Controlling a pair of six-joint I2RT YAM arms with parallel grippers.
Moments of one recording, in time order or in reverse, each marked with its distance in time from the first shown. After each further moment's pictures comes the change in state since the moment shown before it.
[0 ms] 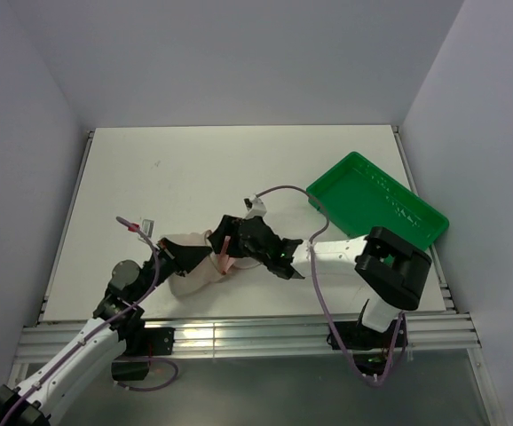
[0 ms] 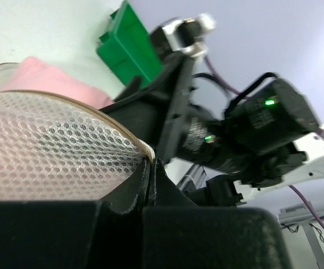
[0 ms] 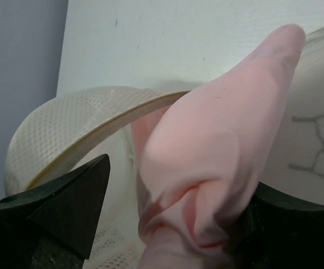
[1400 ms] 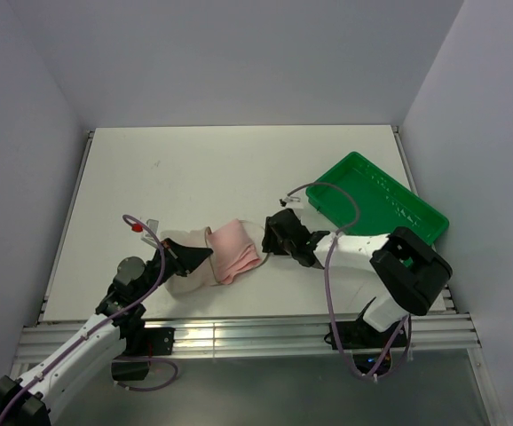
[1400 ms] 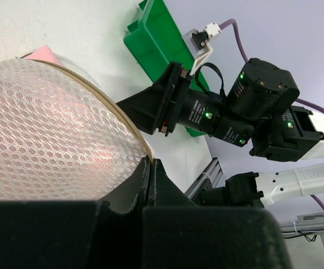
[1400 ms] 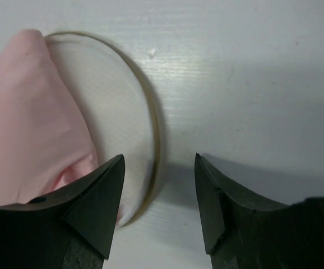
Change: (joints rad) left arm 0.001 0.086 0.000 -0.022 -0.031 0.026; right arm -0.262 -0.141 -0.149 -0.370 0.046 -0.280
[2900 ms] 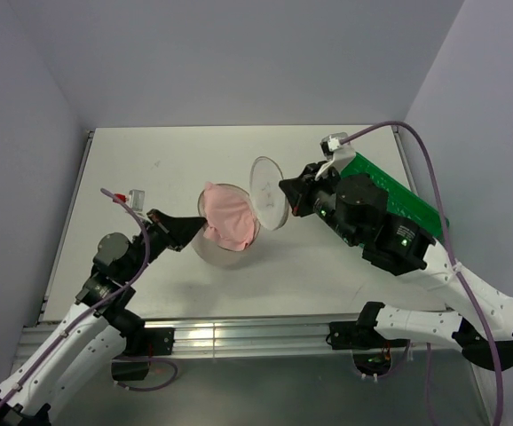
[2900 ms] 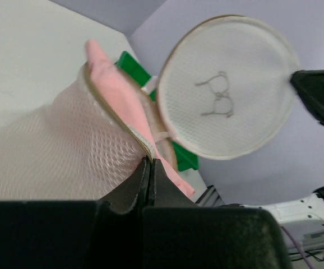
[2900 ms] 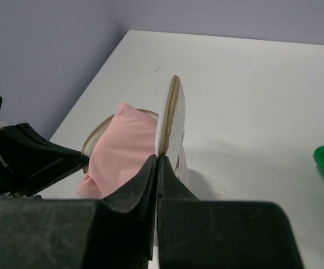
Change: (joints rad) left arm 0.000 0.040 0.369 -0.190 -0.044 0.114; right arm 0.182 -0.549 0.596 -0.489 0.140 -0.311
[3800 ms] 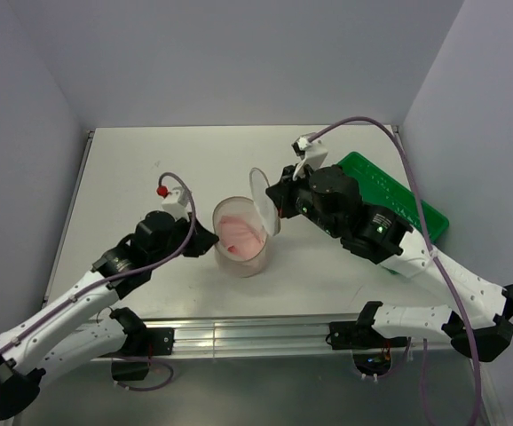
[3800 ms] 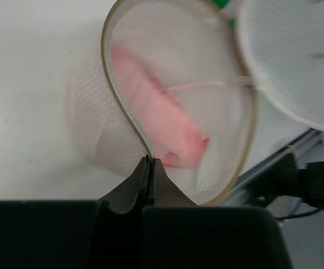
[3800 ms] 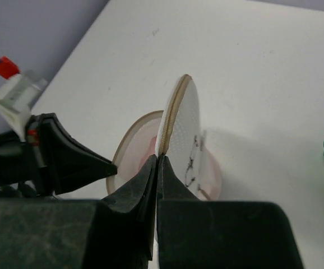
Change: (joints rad) left arm -0.180 0.304 0.217 -0.500 -0.201 0.200; right arm -0.025 0.105 0.040 -0.089 -0.086 -0.026
